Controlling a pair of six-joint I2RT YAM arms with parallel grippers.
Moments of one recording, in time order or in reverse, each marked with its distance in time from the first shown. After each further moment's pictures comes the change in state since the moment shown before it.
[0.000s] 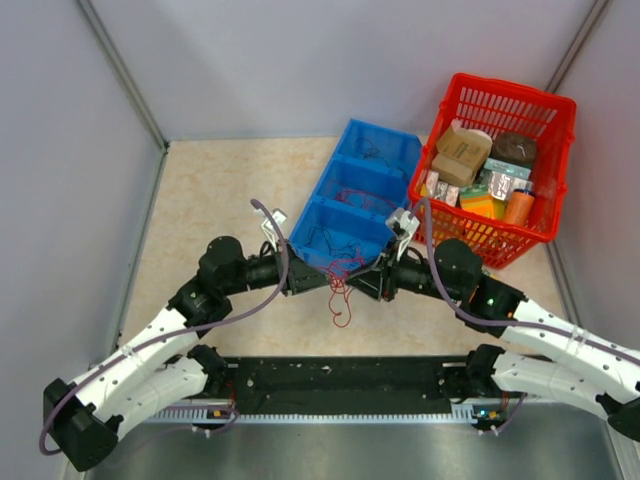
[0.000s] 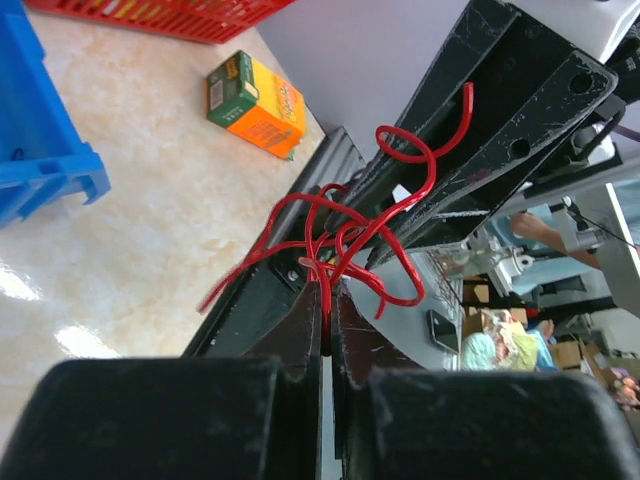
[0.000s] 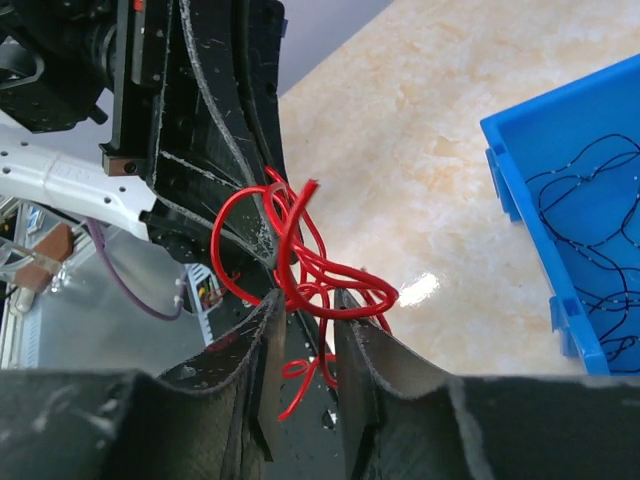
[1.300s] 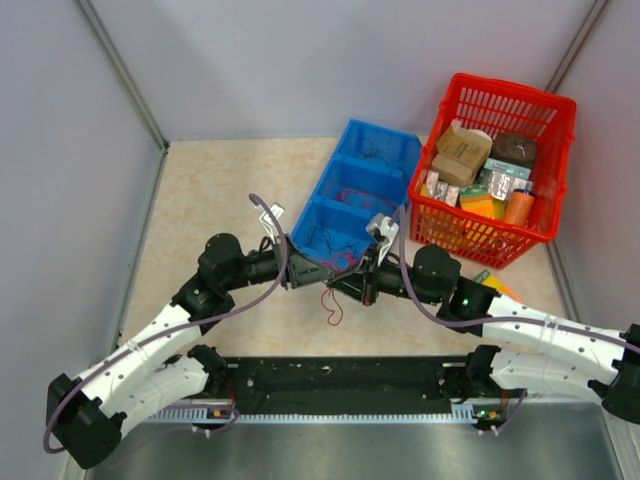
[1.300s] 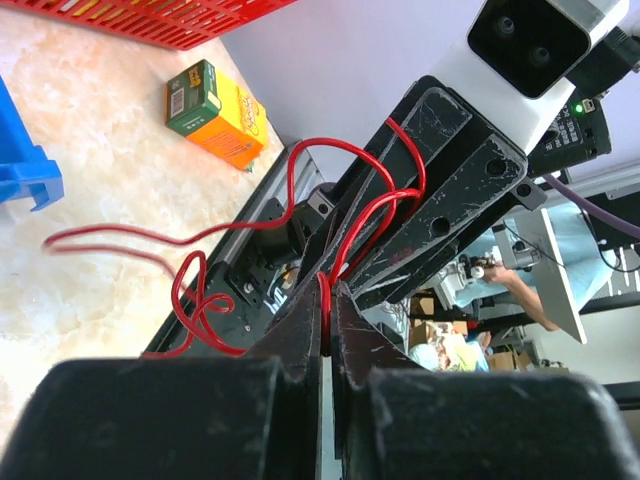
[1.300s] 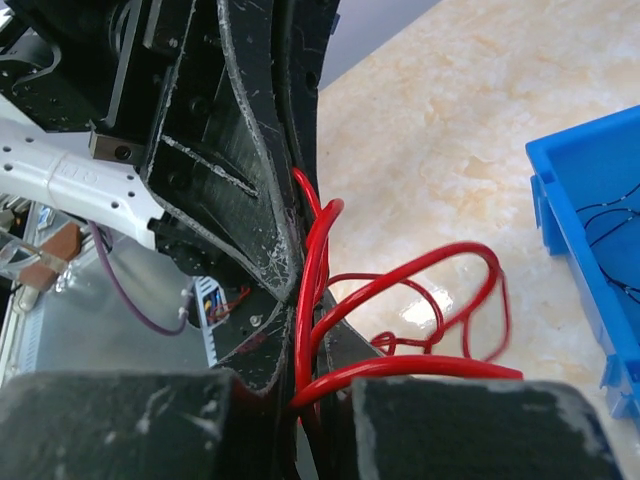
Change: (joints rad) left arm 0.023 0.044 -0.013 0.140 0.066 -0.174; right arm 0.084 0.117 -0.050 0.228 0.023 -0.001
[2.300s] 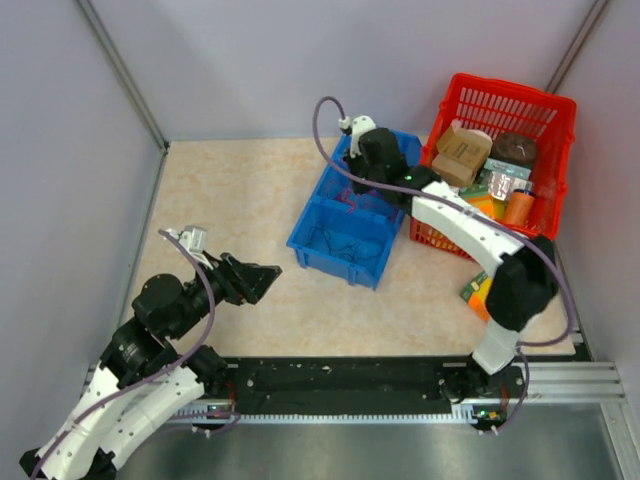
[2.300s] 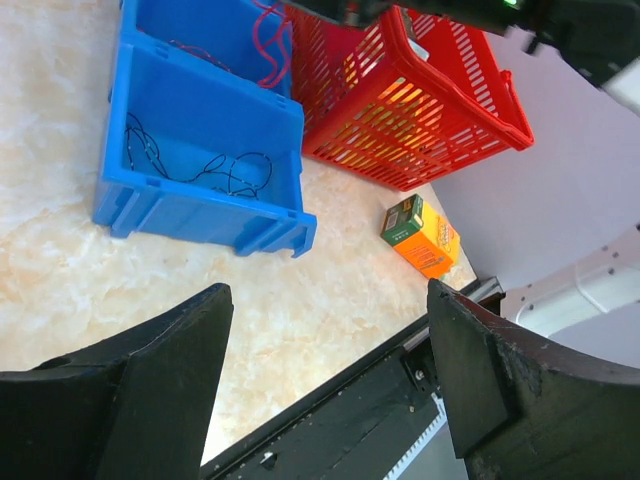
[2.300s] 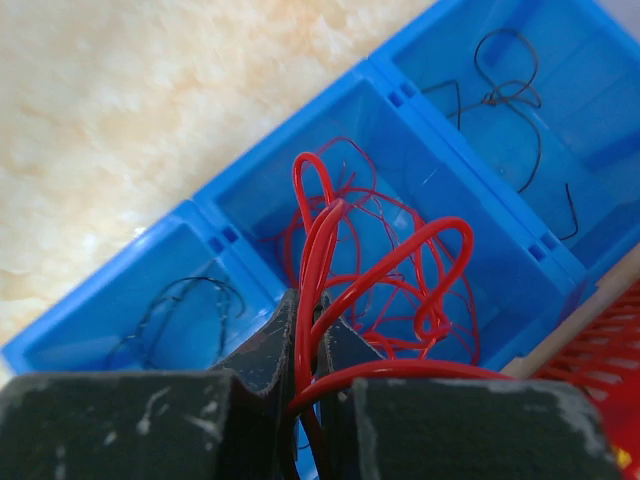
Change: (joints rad) left arm -0.023 -0.455 0.152 -0.700 -0.650 0.319; right arm -0.386 0.702 0.849 -0.543 0.336 -0.354
